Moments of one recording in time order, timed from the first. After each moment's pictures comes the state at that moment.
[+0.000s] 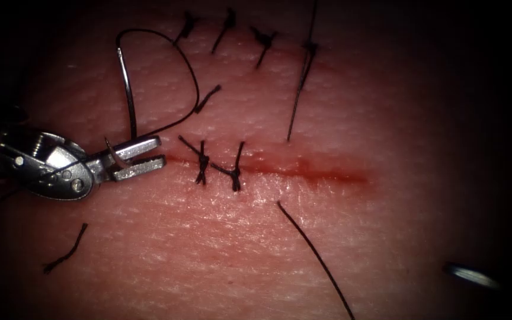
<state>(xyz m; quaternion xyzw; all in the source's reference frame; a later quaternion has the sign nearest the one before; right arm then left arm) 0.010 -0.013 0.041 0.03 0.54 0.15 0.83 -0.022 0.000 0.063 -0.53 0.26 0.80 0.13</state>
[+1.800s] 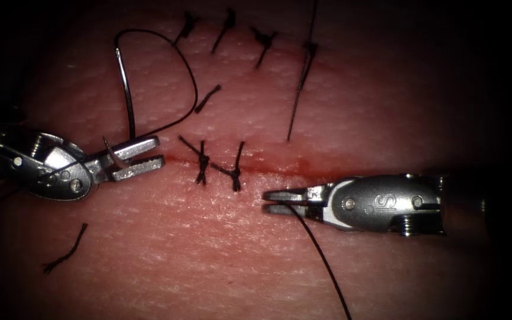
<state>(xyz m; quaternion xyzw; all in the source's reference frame) 0.023 -0.010 0.056 0.07 0.55 0.05 0.83 -0.022 0.000 0.063 -0.53 0.25 0.80 0.13</state>
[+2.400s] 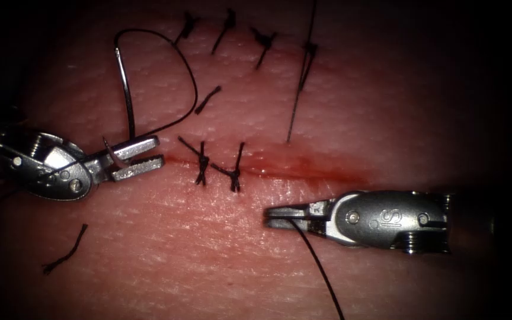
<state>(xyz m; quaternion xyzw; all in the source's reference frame) 0.023 -0.014 0.053 0.16 0.53 0.07 0.83 -0.022 0.000 0.063 -0.53 0.25 0.80 0.13</state>
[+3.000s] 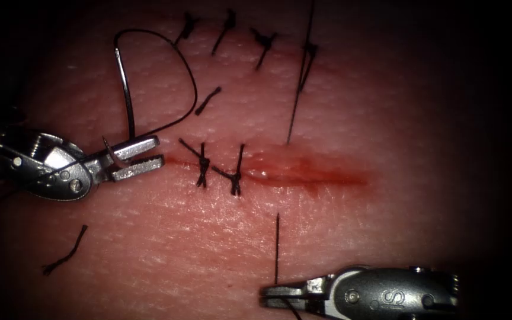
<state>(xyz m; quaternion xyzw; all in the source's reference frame) 0.023 -0.021 0.049 0.19 0.51 0.04 0.84 -0.022 0.000 0.063 -0.53 0.25 0.80 0.13</state>
